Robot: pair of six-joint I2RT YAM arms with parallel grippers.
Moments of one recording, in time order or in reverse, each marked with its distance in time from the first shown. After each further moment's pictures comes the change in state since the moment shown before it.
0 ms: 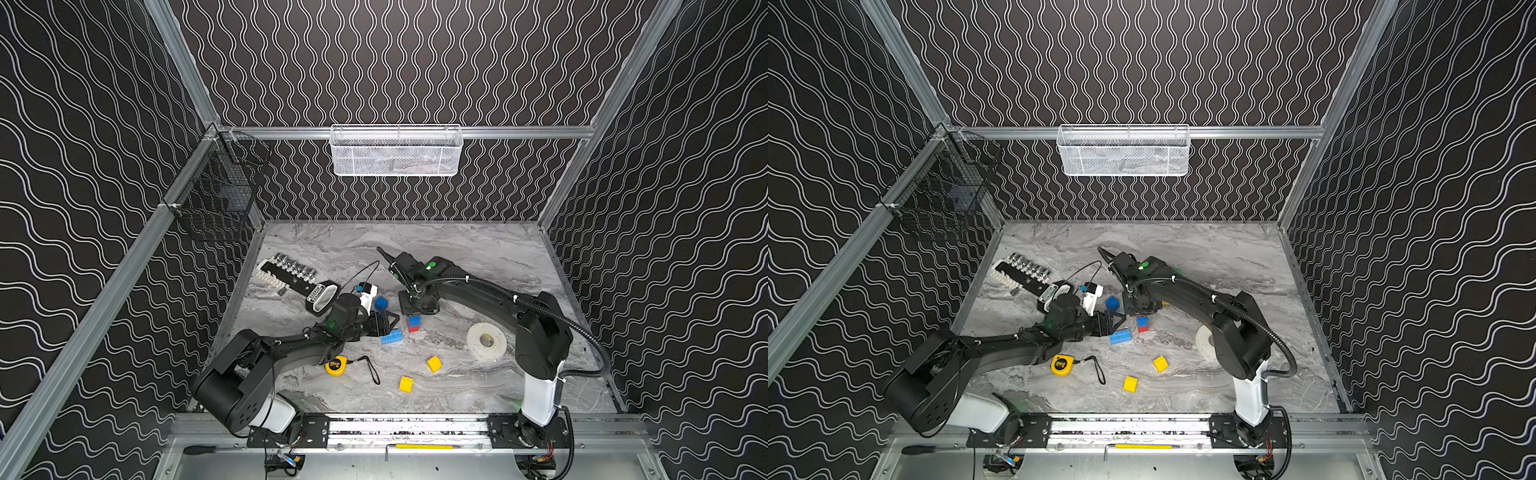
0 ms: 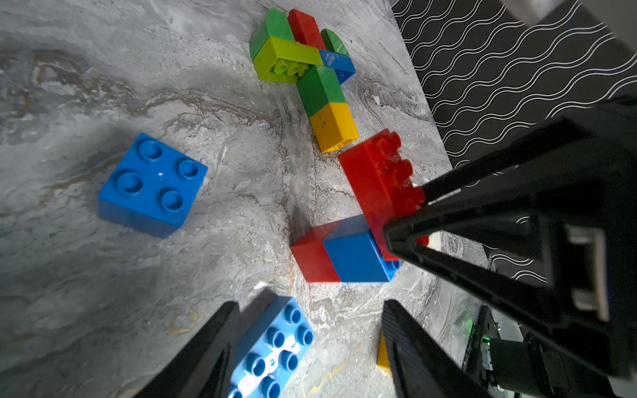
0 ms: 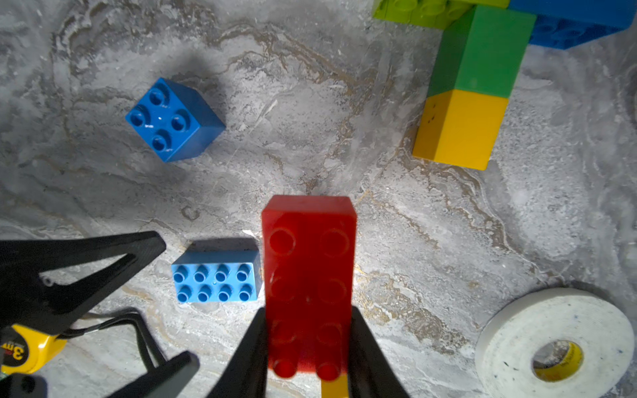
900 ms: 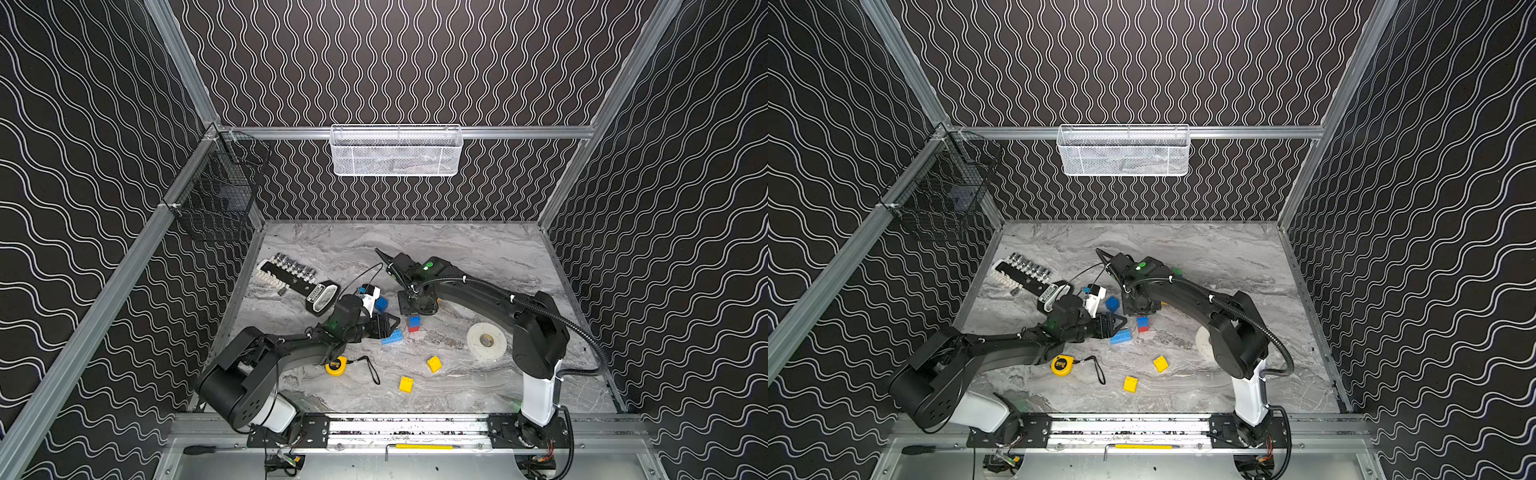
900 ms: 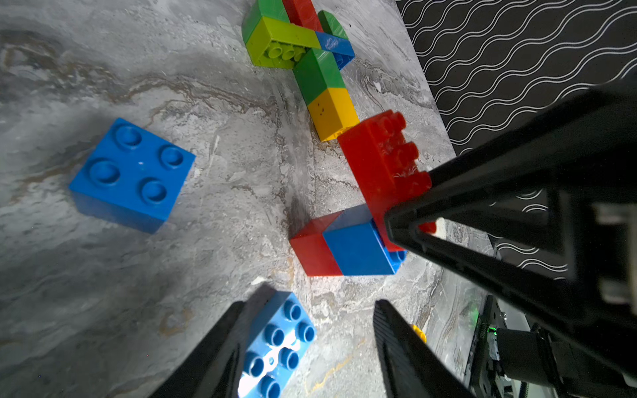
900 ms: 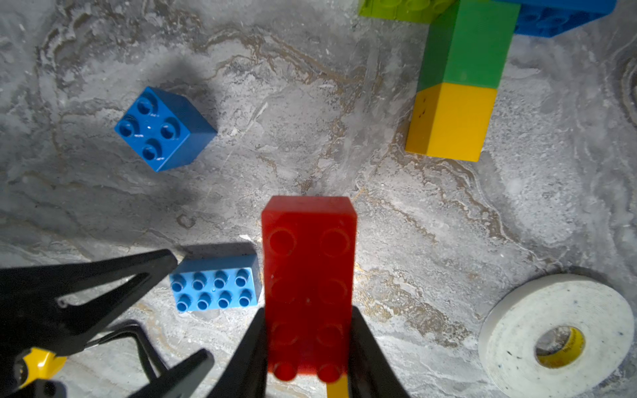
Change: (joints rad) left arm -0.018 0.029 0.004 0.008 0.006 0.022; right arm 0.008 0.023 0.011 -0.014 0.027 0.065
